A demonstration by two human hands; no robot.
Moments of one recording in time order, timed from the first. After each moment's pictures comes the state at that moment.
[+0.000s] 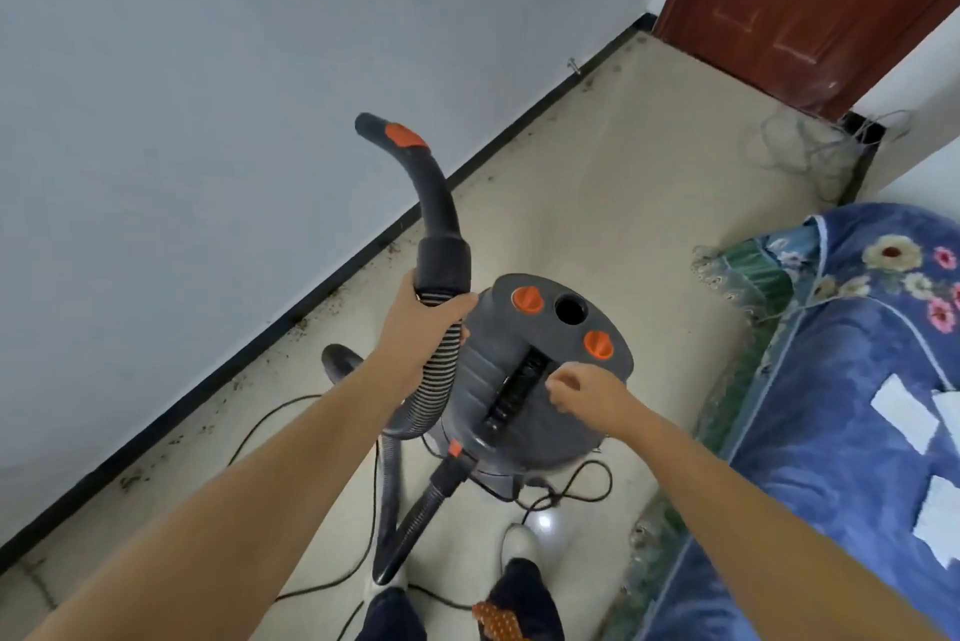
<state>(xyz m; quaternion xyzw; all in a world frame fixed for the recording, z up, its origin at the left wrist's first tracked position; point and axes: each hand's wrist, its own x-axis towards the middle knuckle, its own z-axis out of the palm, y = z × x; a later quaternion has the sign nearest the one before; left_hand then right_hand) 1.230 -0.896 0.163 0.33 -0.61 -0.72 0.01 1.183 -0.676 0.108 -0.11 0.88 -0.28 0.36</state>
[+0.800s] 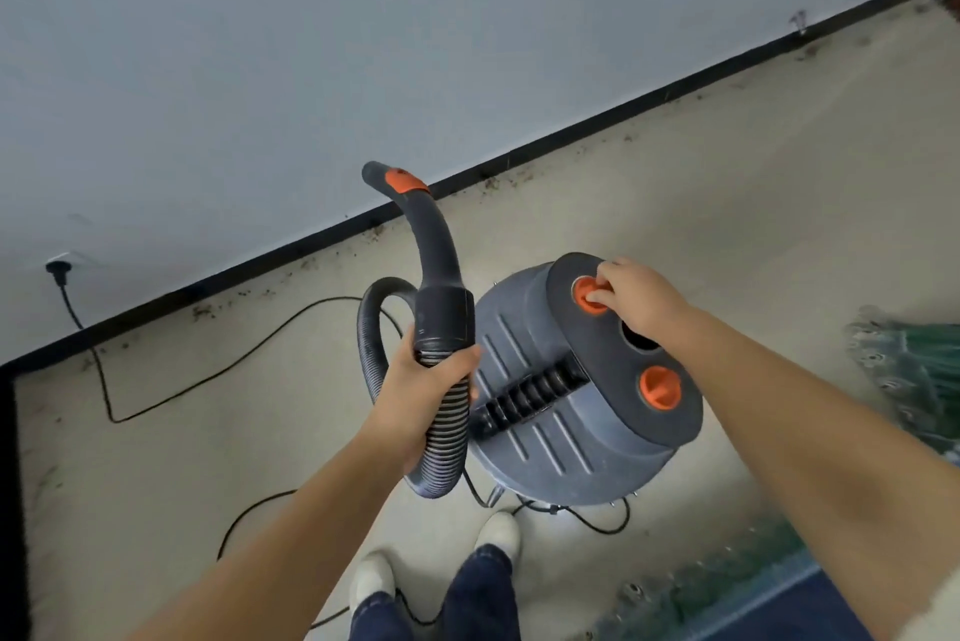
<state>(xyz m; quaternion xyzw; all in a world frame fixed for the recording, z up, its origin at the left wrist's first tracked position) 1.263 -0.829 0.067 0.46 -0.45 -0.76 0.10 0.994 -0.732 0.001 -0.43 0.86 -0.04 0.27</state>
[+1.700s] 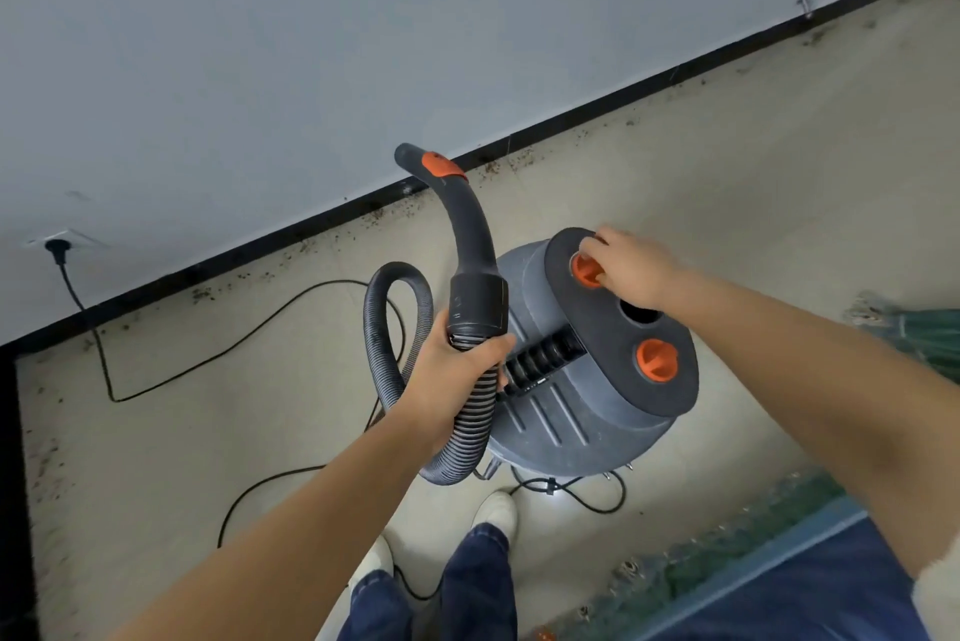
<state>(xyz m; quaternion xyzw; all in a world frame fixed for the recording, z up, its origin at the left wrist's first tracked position) 1.254 -0.801 0.063 0.44 -0.47 -0.77 0.08 0.993 -0.732 0.009 -0.57 0.79 0.10 0.20</state>
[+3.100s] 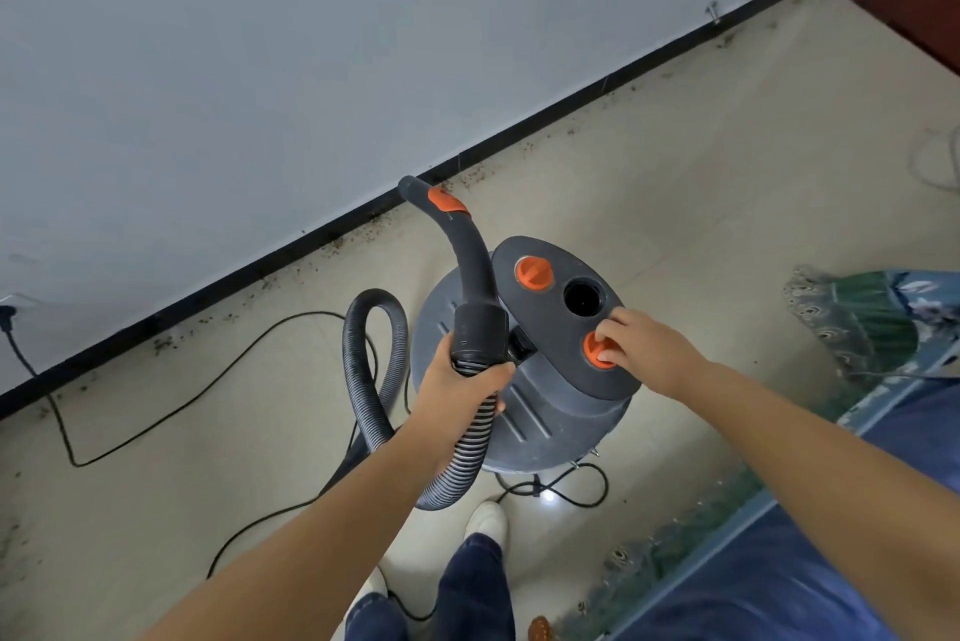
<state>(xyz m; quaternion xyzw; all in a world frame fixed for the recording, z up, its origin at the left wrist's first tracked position) 1.237 -0.766 0.058 0.43 -0.54 -0.73 0.01 1.022 -0.601 0.004 -0.50 0.83 0.02 0.25</state>
